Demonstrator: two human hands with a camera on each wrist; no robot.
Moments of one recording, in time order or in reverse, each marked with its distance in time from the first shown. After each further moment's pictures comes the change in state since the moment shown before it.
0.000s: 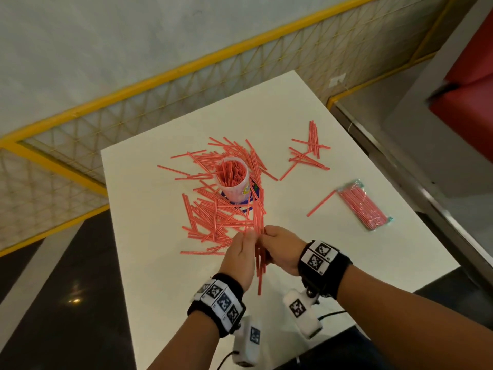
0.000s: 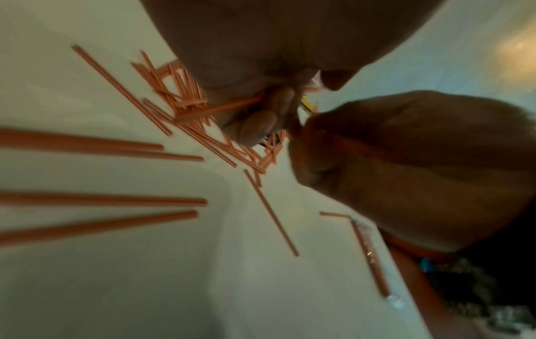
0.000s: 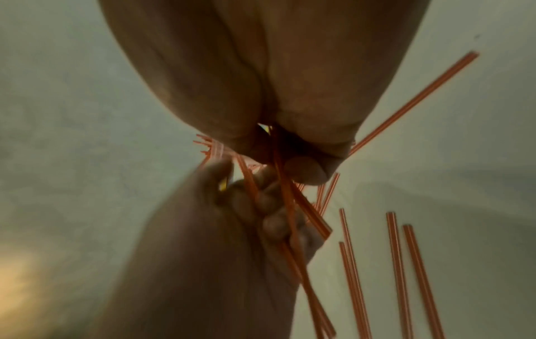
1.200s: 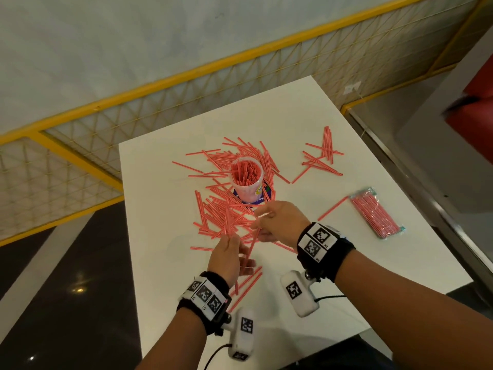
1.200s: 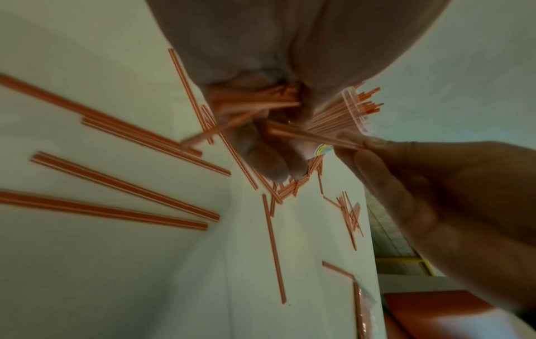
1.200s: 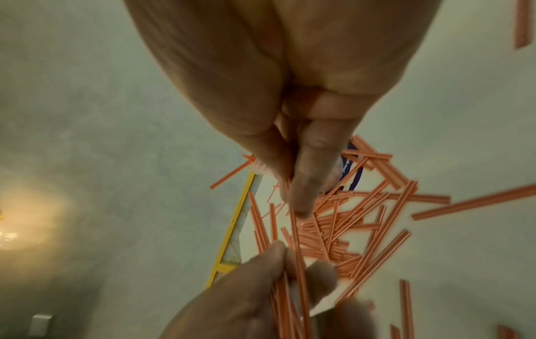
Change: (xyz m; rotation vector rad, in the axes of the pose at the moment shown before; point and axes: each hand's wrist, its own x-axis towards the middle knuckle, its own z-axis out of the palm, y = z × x) left_hand -0.001 -0.010 -0.037 -0.383 0.099 -0.257; right_hand -0.007 -0.070 0.004 -0.005 0.027 -0.037
